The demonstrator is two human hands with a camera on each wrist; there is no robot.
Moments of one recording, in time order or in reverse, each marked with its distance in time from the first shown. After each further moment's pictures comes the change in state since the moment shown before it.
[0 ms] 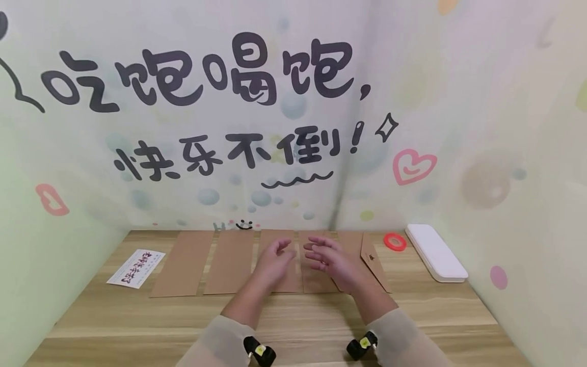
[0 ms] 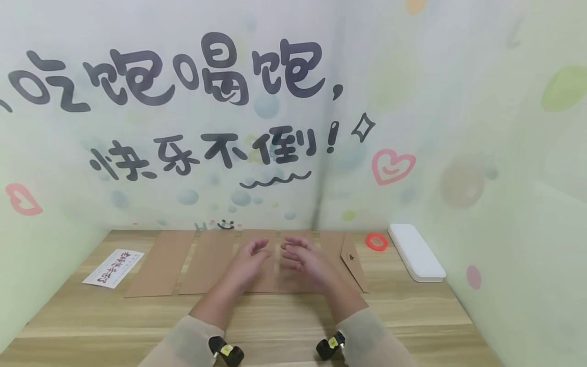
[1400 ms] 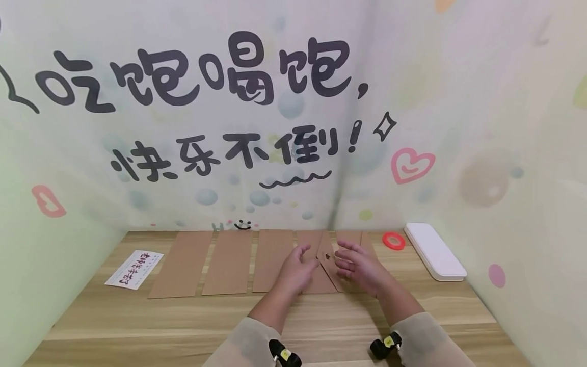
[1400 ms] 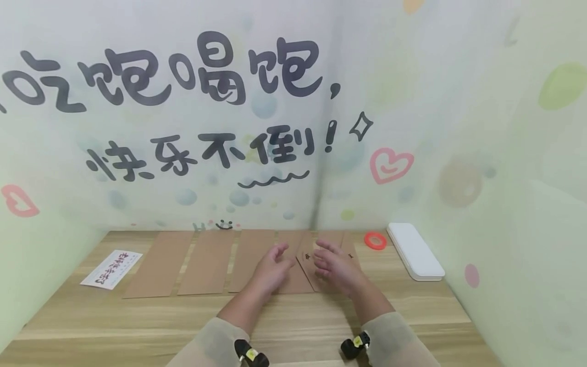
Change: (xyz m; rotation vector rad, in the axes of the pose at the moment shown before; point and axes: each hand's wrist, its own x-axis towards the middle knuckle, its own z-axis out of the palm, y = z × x) left_hand -0.002 -0.005 0.062 -0.028 -0.003 -0.029; right_hand -0.020 0.018 -0.066 0.012 0.101 0.112
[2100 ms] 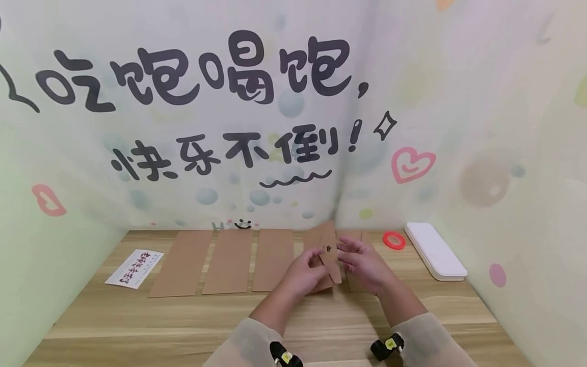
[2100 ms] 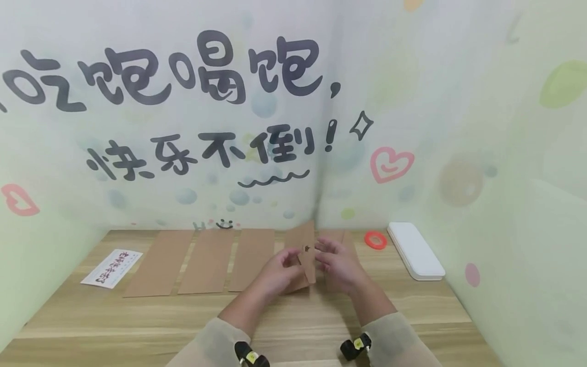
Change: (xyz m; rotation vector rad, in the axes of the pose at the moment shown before) left_hand -0.013 0.011 0.002 0.011 -0.185 0.041; right_hand -0.005 -0.012 0.000 -0.020 0.009 -0.072
